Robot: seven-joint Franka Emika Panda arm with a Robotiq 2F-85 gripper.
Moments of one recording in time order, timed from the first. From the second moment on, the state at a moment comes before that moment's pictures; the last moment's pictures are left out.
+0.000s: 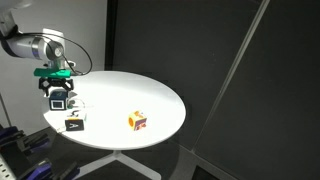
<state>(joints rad) 0.29 0.44 0.23 -2.29 -0.24 2.61 -0.16</state>
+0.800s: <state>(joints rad) 0.30 0.43 0.23 -2.29 -0.24 2.61 -0.09</state>
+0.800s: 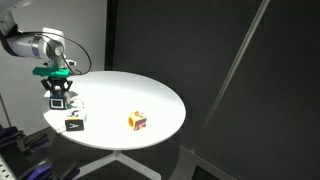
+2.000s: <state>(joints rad) 0.24 0.21 0.16 -2.30 -0.07 2.45 0.19</state>
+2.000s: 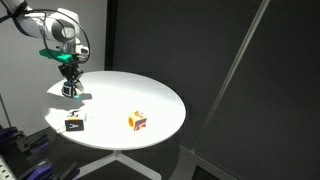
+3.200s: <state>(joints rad) 0.03 0.10 -0.02 -2.32 -0.03 2.42 0.22</state>
